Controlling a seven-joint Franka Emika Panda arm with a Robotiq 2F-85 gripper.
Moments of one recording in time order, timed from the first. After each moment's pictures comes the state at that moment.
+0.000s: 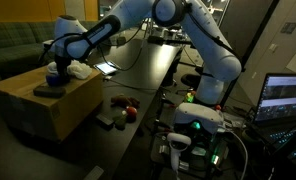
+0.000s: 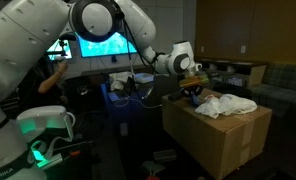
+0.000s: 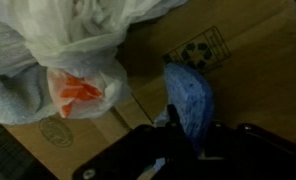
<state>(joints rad) 0.04 0.83 0.17 -1.40 -0.29 2.54 -0.69</state>
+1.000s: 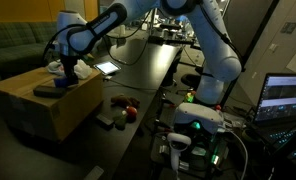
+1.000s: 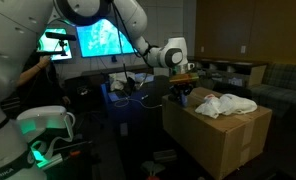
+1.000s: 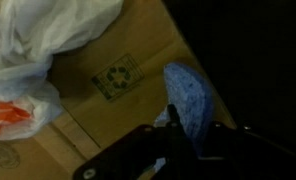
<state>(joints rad) 0.04 0.68 0.20 -1.59 -0.21 2.42 -0.71</state>
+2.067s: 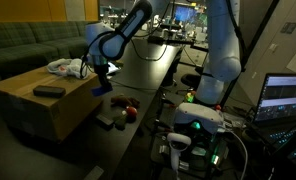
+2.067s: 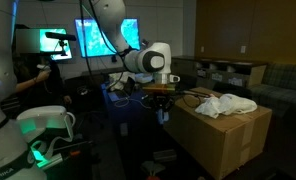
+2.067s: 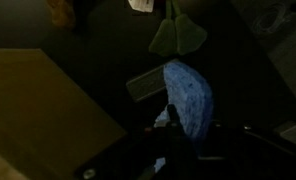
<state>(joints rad) 0.02 0.37 0.15 -2.12 -0.20 2.41 -0.54</state>
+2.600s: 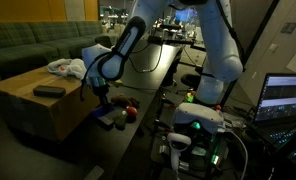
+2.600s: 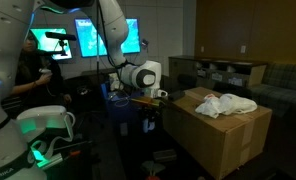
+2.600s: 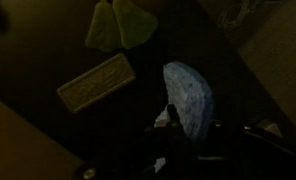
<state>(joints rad) 0.09 0.52 0.20 -2.12 -0.15 2.47 -0.42</state>
